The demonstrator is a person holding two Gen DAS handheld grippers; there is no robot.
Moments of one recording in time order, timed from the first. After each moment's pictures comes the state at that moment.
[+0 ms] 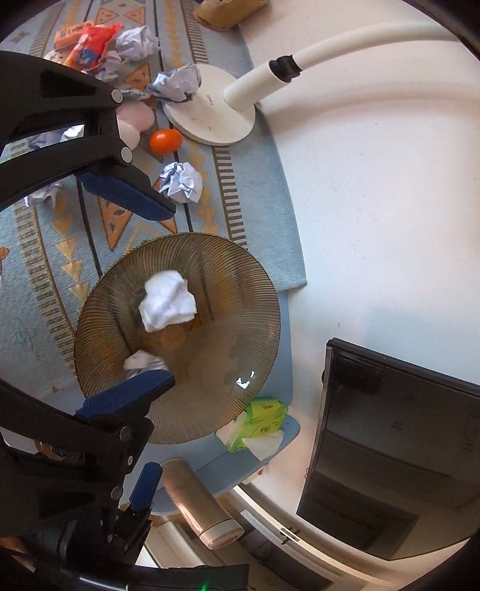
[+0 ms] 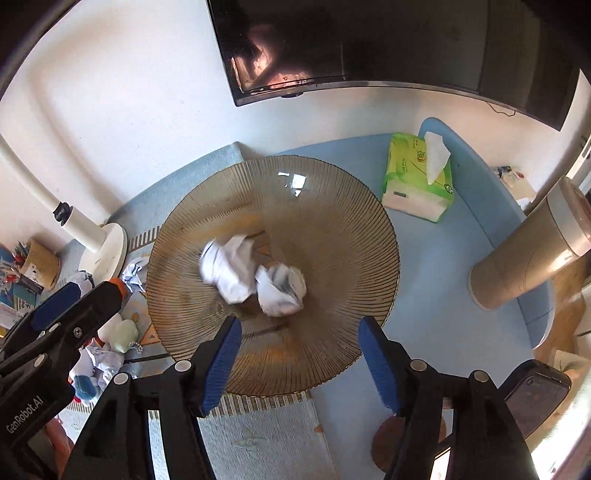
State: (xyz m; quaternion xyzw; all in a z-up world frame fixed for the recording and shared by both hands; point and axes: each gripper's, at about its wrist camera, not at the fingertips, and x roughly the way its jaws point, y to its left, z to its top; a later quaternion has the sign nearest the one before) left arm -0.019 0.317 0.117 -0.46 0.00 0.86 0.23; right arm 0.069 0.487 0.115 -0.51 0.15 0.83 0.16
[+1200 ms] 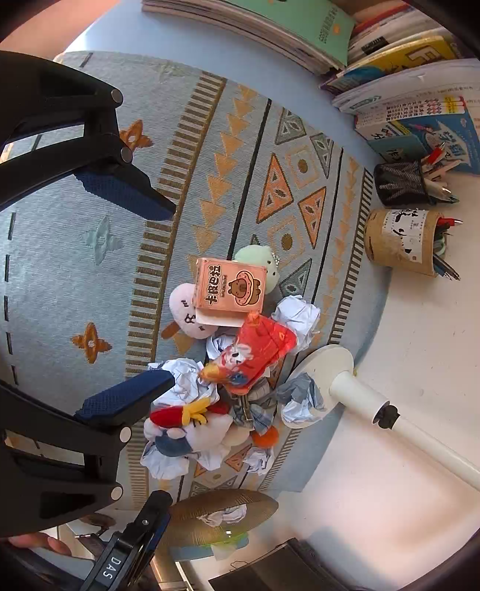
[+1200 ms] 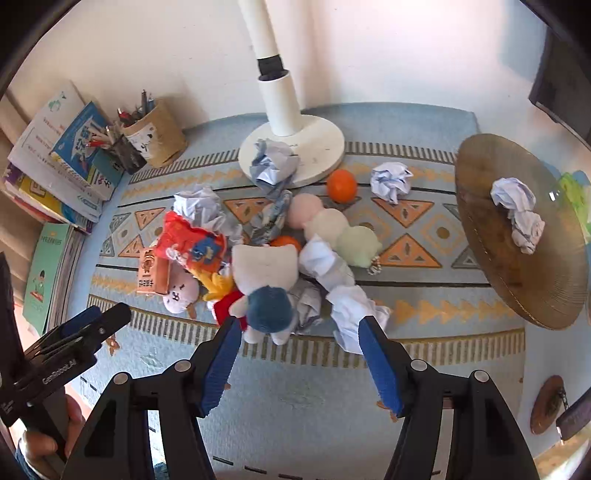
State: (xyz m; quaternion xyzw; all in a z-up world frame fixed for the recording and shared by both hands) left arm 0.037 -0.025 0.046 -0.54 -0.12 0.83 0.03; right arm 0.024 0.209 0.090 -0.56 0.07 0.82 -0.03
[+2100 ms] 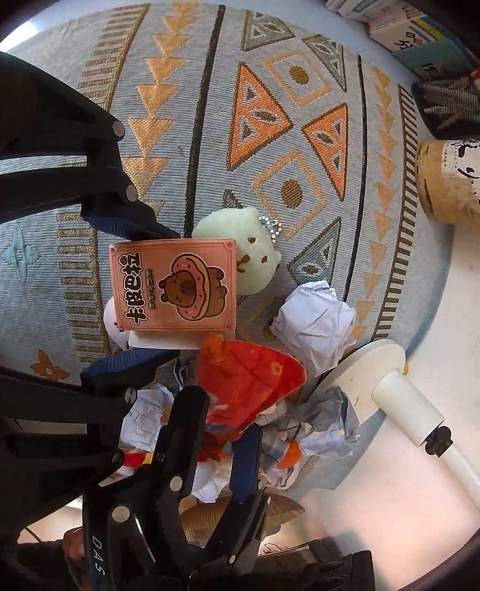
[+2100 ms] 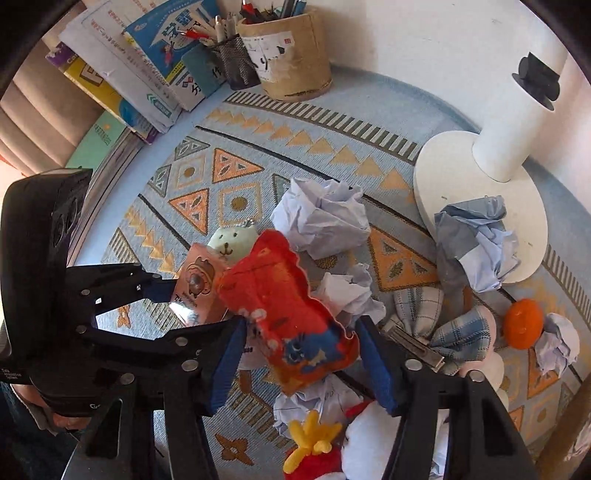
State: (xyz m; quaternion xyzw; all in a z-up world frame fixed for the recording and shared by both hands) left arm -0.041 -0.030 -0.023 -0.60 -0.13 0.78 0.14; right arm -0.093 0.104 0.021 -0.60 -0.07 0.75 -0.27
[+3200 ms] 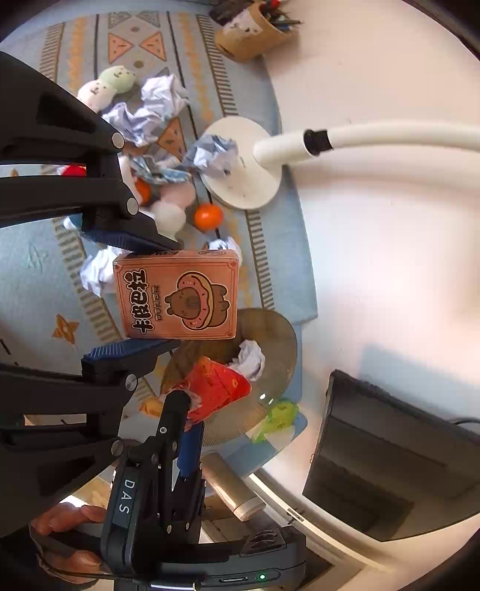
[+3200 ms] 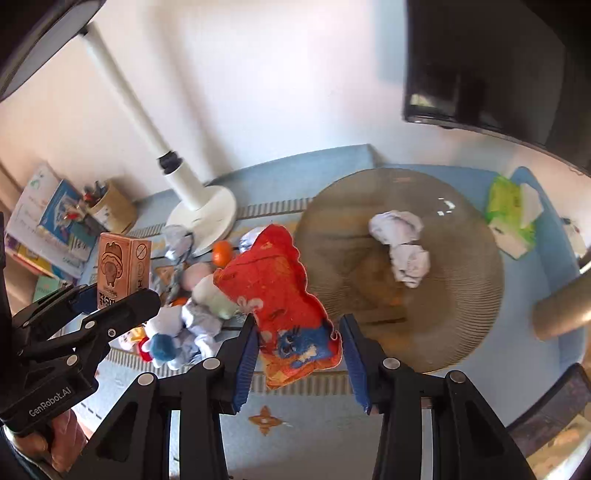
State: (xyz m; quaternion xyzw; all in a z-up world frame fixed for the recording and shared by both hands) left arm 0.000 0.203 0.139 -0.46 0.00 0.84 0.28; right arm 0.050 0.386 0.153 -0.51 0.11 0.85 0.05
